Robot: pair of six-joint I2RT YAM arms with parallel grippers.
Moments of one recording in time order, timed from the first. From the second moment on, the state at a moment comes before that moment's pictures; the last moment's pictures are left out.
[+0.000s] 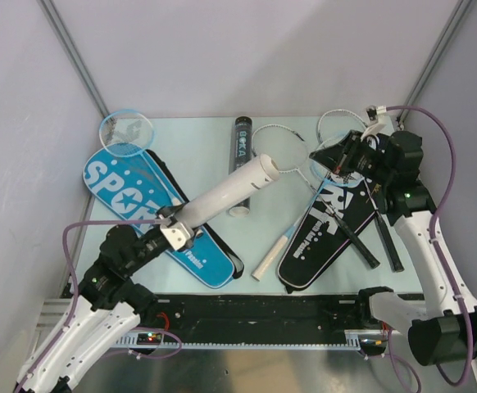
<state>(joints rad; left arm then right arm) -0.59 0.36 0.55 -0.31 0.21 0.54 0.14 1.08 1.10 -0.18 -0.64 0.56</state>
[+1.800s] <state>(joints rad) -0.59 0.49 0.55 -0.37 0.37 0.66 0.24 1.01 1.10 -0.43 -0.92 0.47</state>
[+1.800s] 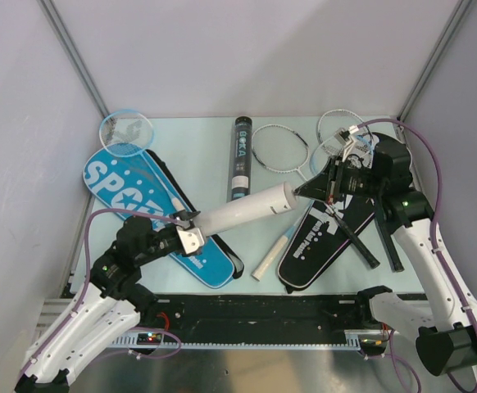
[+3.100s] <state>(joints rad) -0.58 0.52 0.55 -0.51 0.33 0.62 0.39 1.11 1.11 -0.39 -0.78 0.47</state>
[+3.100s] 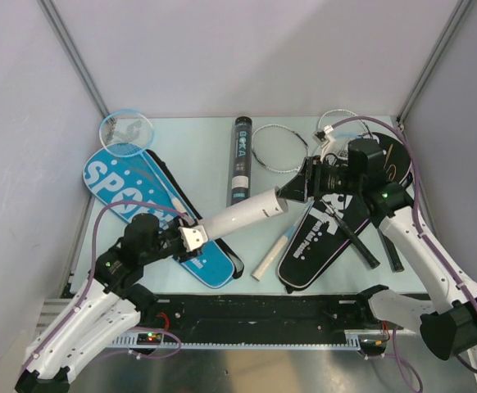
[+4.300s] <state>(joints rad) -0.39 1.38 1.19 -0.36 -0.23 -0.23 0.17 0.79 0.95 -0.31 -0.40 0.62</state>
